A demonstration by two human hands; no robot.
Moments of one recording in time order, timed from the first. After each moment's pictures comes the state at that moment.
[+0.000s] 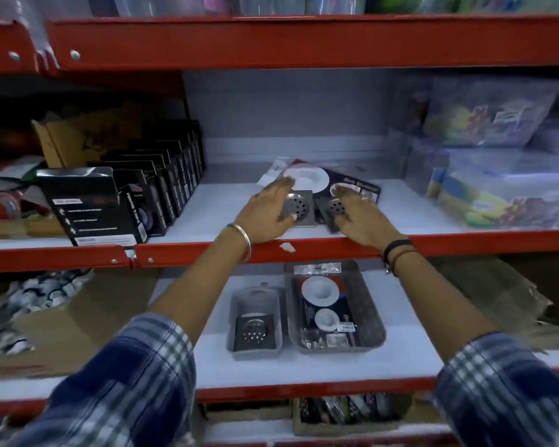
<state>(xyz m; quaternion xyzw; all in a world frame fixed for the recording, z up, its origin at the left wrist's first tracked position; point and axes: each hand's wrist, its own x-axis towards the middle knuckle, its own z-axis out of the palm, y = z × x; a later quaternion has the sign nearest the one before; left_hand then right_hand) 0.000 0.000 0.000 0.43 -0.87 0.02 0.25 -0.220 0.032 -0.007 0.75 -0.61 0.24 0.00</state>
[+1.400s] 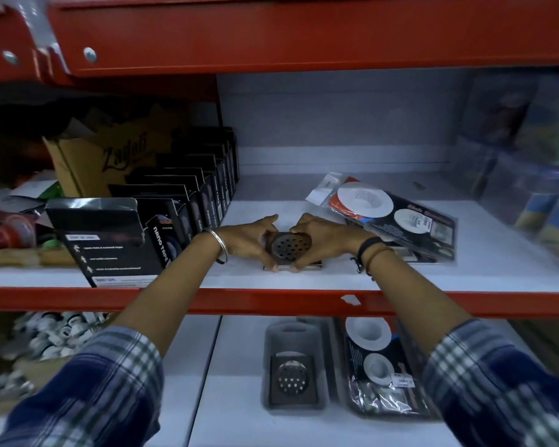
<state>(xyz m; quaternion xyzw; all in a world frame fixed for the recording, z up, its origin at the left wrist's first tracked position) 0.114 -0.092 -0.001 0.52 -0.79 -0.32 0.01 -0.083 -0.086 -0.002 0.85 -0.49 0.02 -0.17</state>
